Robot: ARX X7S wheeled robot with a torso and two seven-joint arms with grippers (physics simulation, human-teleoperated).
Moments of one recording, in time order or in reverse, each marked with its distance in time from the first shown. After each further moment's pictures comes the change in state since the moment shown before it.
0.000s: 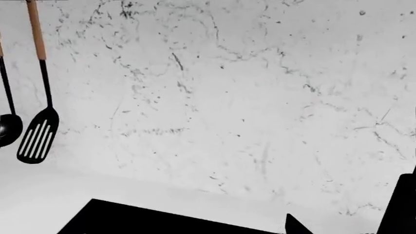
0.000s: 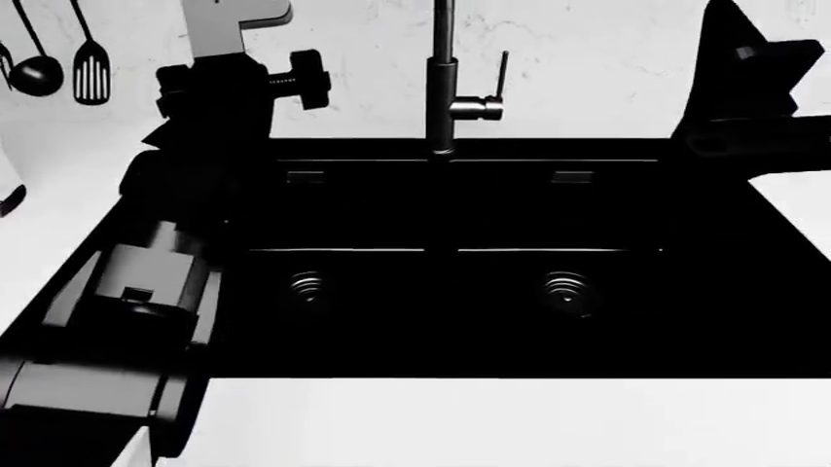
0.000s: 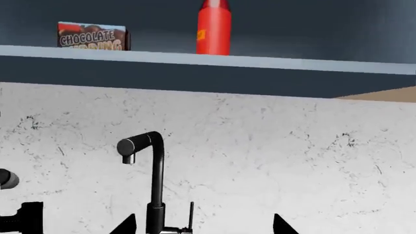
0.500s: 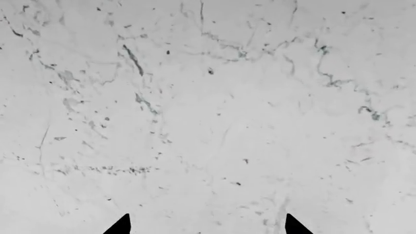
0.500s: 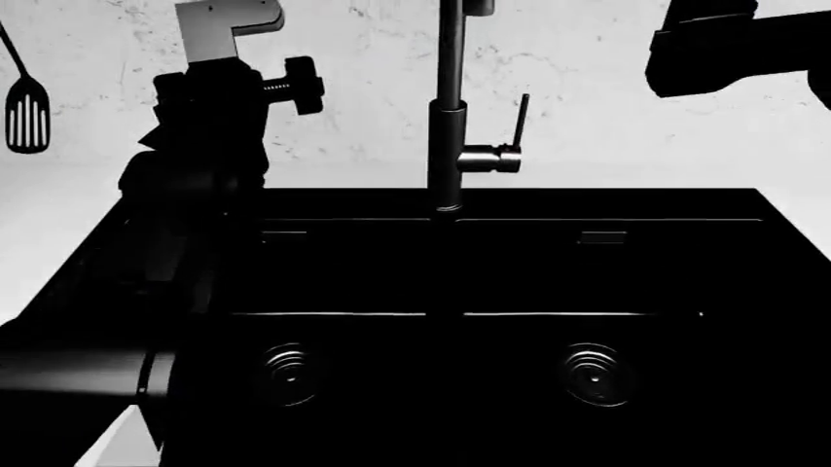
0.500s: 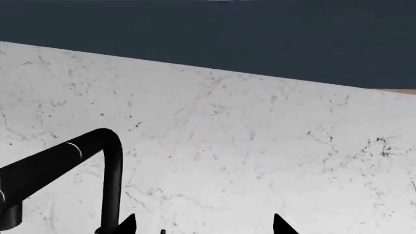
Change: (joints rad) left arm -0.070 0.020 -0.141 -0.205 0.139 0.081 0.077; right arm 0.304 -0.072 -0.266 0.314 -0.025 0.142 -0.022
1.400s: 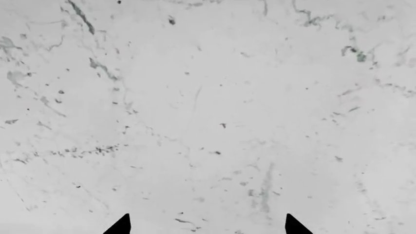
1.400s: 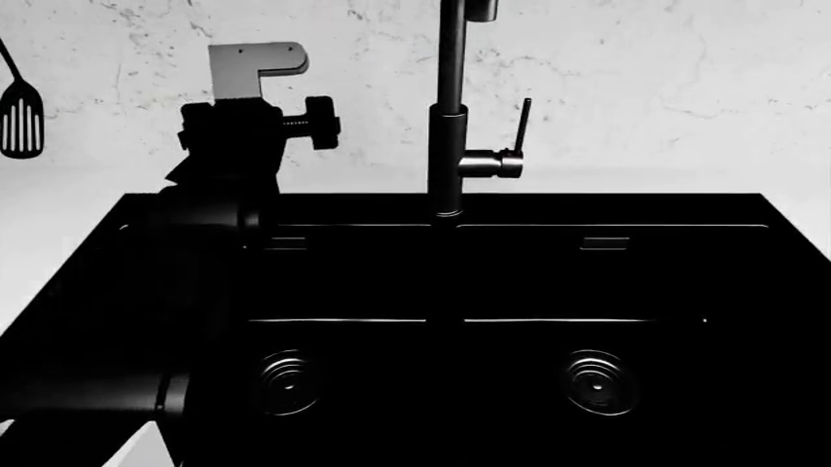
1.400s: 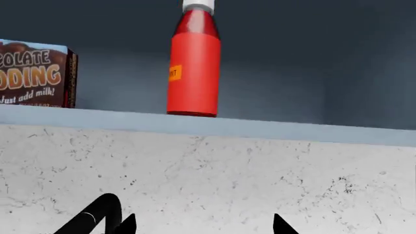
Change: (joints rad) left arm 0.077 0.022 -0.071 -0.019 0.132 0.054 0.083; right arm 0.462 0.126 -0.301 -0.149 0.312 -0.292 0.288
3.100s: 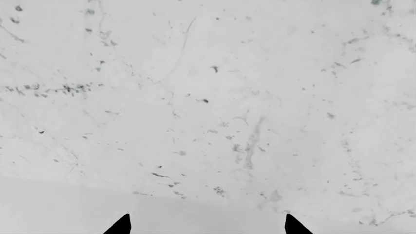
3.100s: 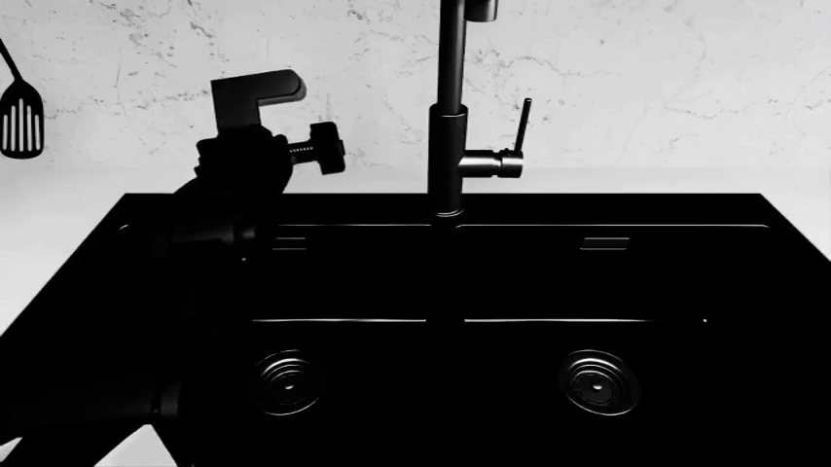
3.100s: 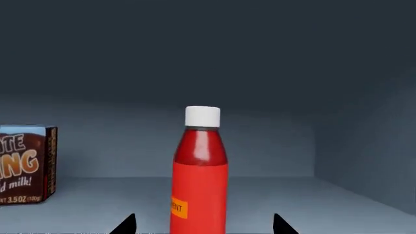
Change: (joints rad) left arm 0.045 -0.001 -0.170 0.000 0.055 -0.056 0.093; right arm 0.365 -0.670 0.347 0.976 -0.387 0.704 0.041
